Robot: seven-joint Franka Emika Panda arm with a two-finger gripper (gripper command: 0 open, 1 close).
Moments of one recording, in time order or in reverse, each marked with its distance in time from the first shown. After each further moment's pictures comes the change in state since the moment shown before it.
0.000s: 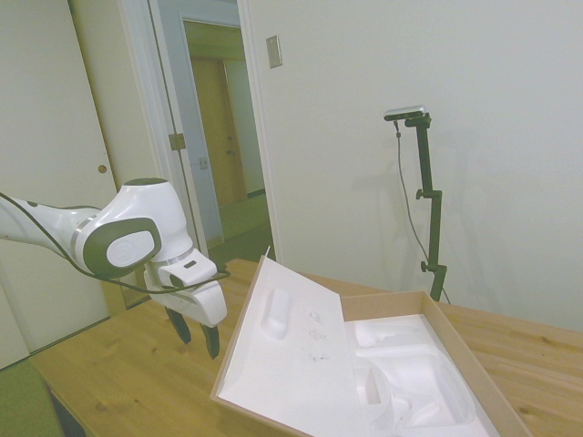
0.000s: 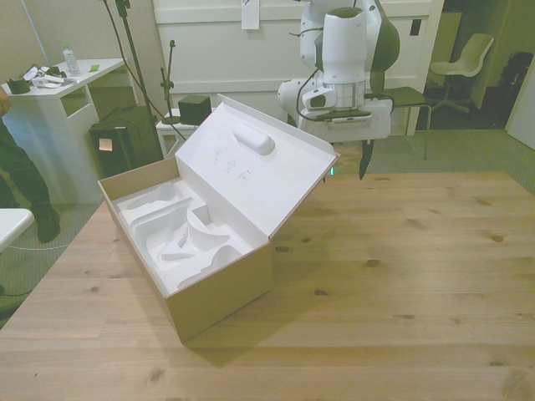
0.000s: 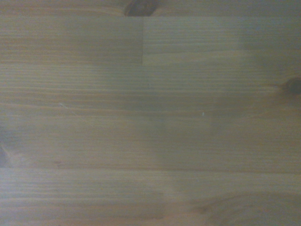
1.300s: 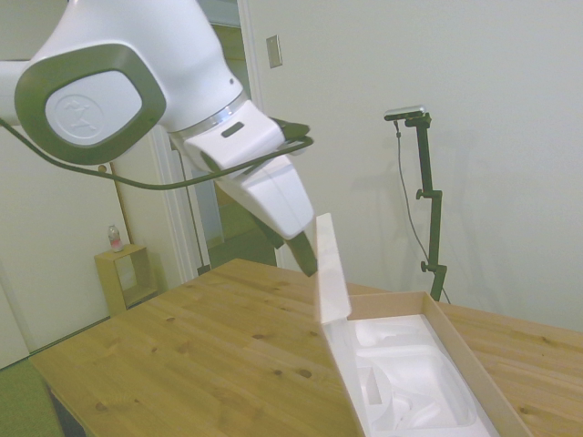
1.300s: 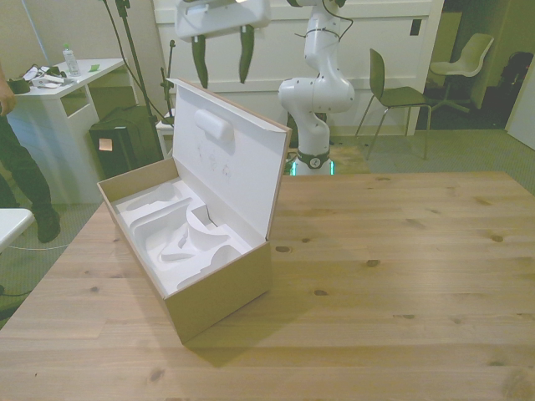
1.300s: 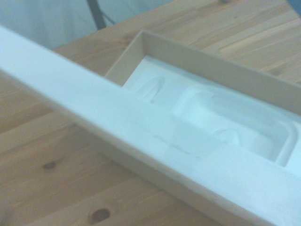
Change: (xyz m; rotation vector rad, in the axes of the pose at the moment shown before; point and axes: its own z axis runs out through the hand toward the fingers) arm 0.173 0.208 -0.236 0.266 0.255 0.430
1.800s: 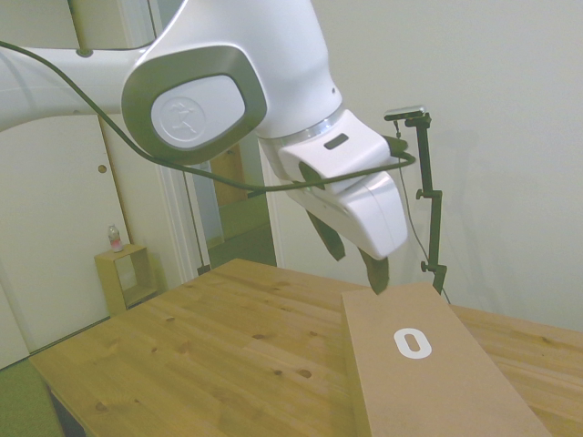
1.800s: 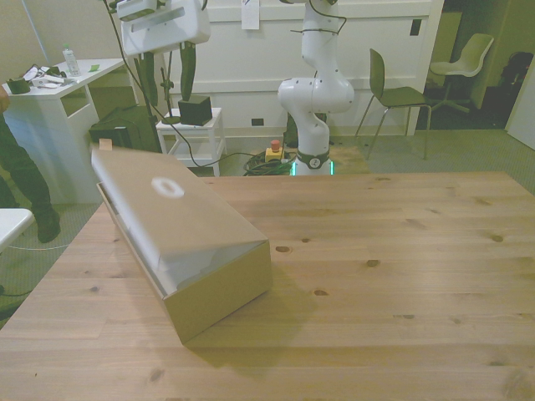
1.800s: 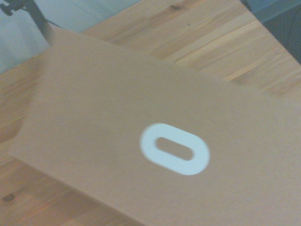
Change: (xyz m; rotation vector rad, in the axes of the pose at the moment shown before) arm 0.053 -0.014 0.033 -0.030 -0.066 0.005
